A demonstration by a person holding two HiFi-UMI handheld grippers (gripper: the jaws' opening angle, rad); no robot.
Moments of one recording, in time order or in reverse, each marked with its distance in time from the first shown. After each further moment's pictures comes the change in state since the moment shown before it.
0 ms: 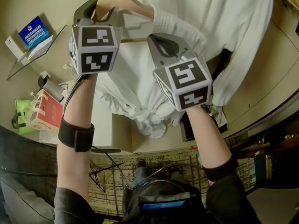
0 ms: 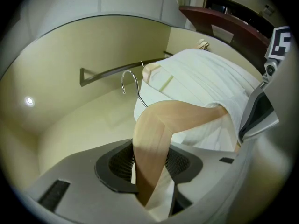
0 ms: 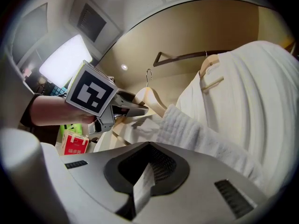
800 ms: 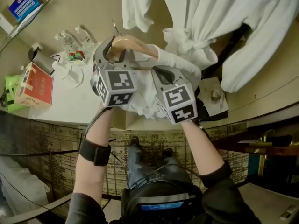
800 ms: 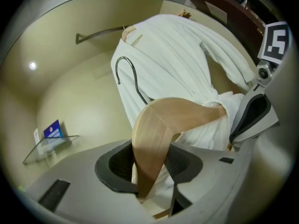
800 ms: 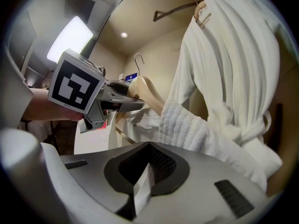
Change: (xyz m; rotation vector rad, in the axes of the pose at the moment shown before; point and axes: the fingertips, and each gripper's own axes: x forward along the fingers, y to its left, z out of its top) left arm -0.085 -0.181 -0.212 -0.114 0.336 -0.057; right arm -0.049 0.089 -0.248 0.162 0.362 0.173
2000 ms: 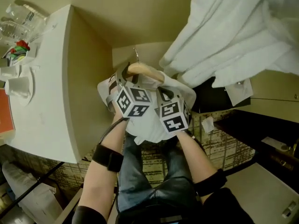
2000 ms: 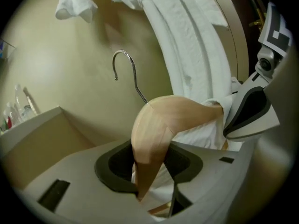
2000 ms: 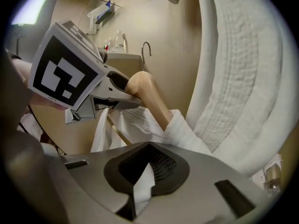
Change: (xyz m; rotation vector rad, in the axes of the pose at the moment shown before) left arm 0.117 -0.267 -0.410 0.010 0.461 -0.379; right arm 0.160 0.023 -0.432 0.228 0.522 -0.040
